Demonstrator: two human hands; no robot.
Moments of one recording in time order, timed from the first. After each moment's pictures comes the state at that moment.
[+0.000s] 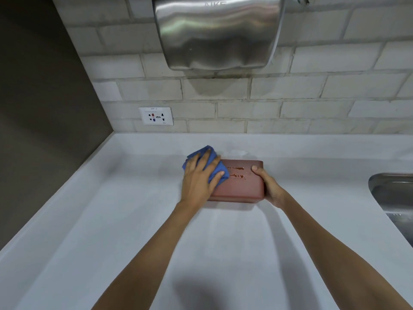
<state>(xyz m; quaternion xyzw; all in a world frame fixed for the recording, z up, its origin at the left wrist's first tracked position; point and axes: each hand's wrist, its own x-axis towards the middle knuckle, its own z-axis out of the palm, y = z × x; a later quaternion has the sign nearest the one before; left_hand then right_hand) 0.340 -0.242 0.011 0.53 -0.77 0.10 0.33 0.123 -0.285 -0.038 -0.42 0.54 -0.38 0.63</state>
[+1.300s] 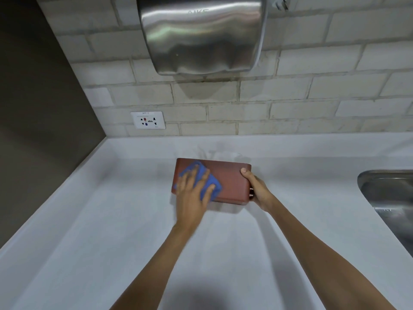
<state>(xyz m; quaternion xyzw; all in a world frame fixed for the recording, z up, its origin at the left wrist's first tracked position) 0.331 -0.217 -0.021 0.58 -0.72 0.03 0.38 0.133 -0.271 -0.039 -0.40 0.54 -0.43 0.61</state>
